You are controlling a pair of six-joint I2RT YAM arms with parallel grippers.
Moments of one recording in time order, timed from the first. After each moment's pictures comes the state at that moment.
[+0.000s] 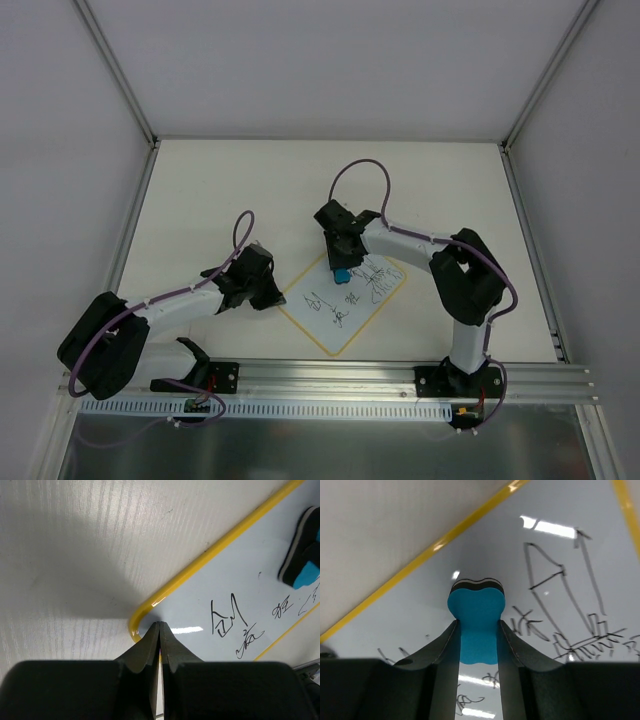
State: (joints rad) left arm -0.65 1.25 0.49 -0.25 0.01 -1.02; right arm 0.84 1.89 1.31 -0.63 0.16 0.57
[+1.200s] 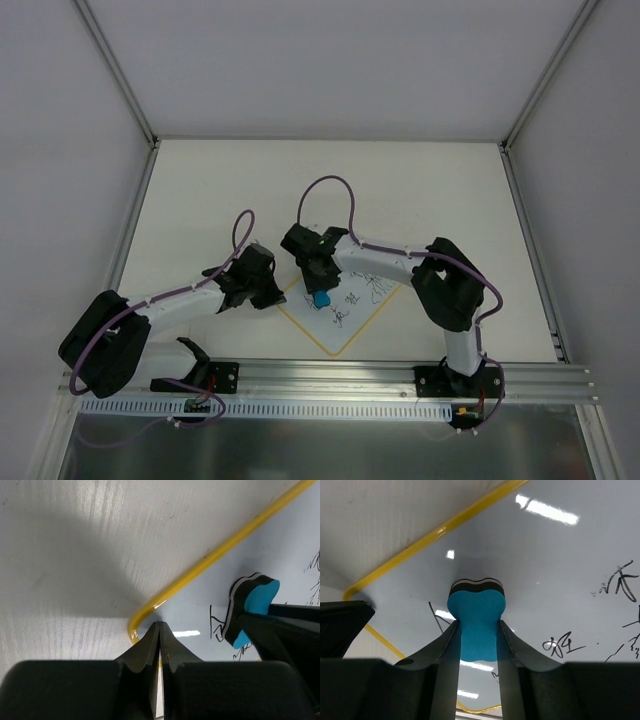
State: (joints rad) left arm -0.66 1.26 0.50 -0.25 -0.01 -1.04; right arm 1.02 1.97 1.43 -0.79 0.18 0.67
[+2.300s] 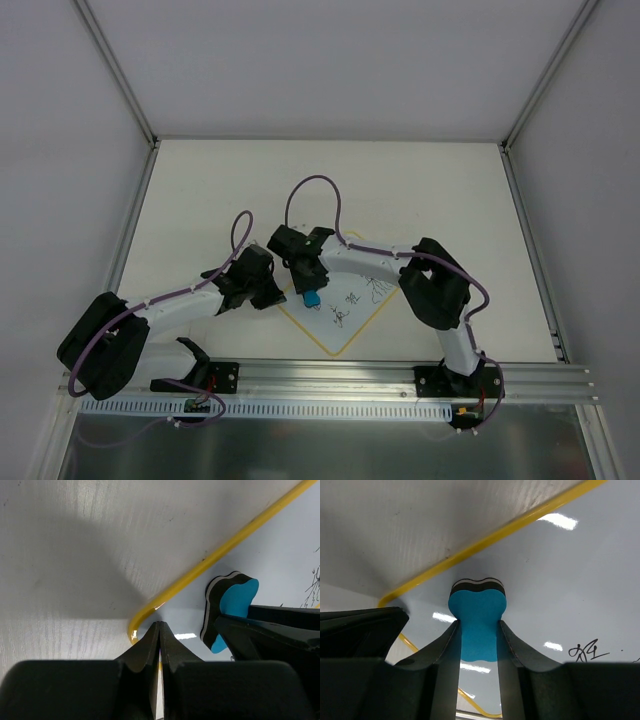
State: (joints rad) left arm -0.66 1.25 0.48 -0.22 -0.01 -1.06; right arm 1.06 2.04 1.53 -0.82 0.19 0.69
